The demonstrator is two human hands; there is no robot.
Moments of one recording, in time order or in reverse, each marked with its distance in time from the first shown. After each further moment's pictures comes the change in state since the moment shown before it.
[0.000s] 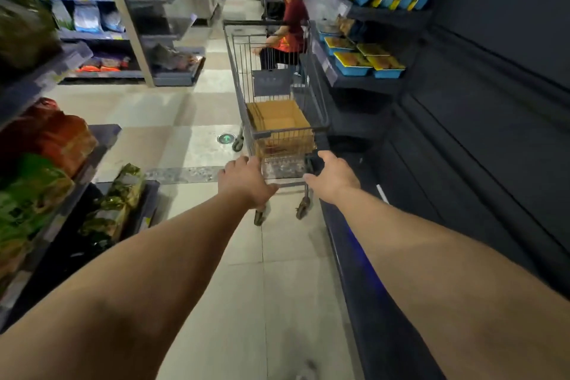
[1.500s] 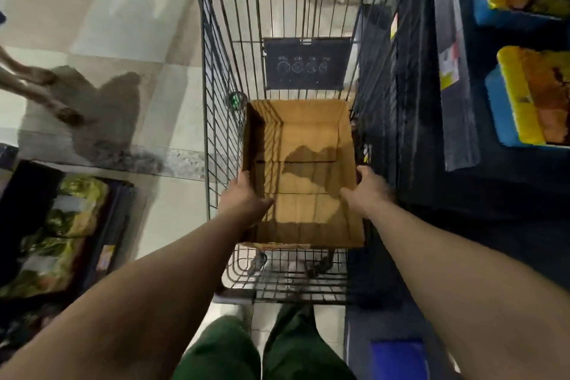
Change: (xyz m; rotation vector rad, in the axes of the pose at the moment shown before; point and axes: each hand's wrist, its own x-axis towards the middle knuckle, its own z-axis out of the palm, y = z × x) left_hand 0.724 -0.007 0.128 -0.381 -0.378 -0.530; right_hand 0.791 -0.031 0.114 -0.095 -0.428 0.245
